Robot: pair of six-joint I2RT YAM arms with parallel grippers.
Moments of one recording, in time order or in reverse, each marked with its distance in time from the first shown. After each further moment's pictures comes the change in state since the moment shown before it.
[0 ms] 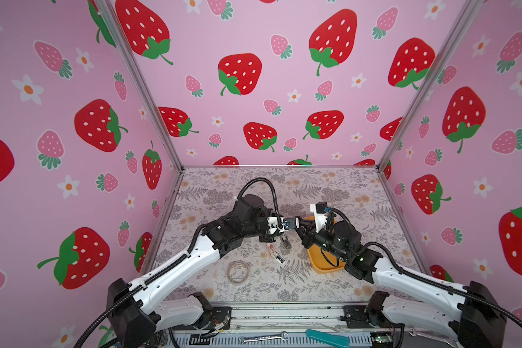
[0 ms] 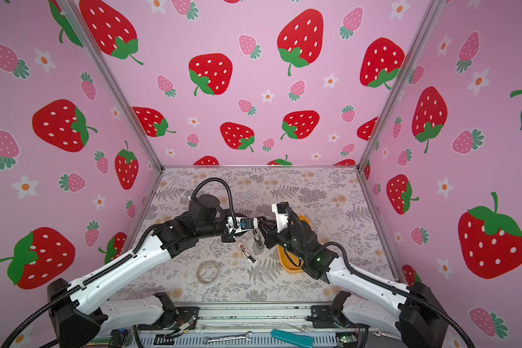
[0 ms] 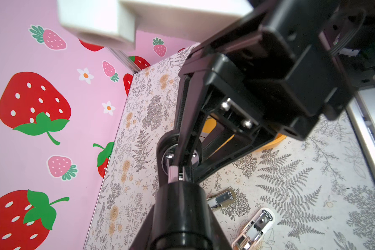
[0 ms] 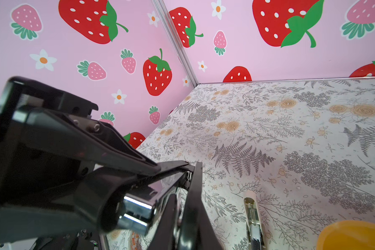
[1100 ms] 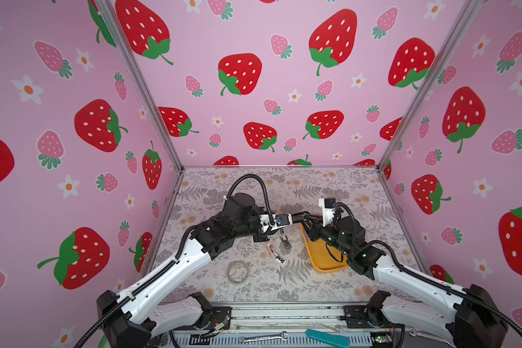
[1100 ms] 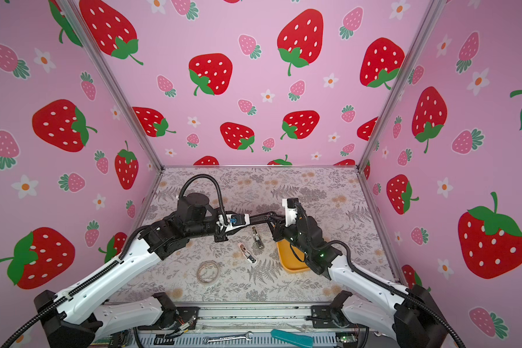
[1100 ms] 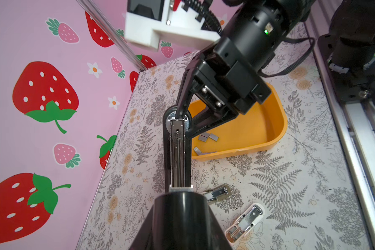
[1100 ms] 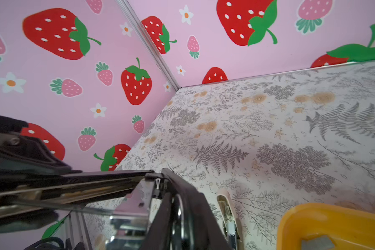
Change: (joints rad) left arm 0.034 -0.078 0.009 -0.063 0.025 -0.054; right arm -0.134 0.003 -0.019 -0.016 -0.025 0.038
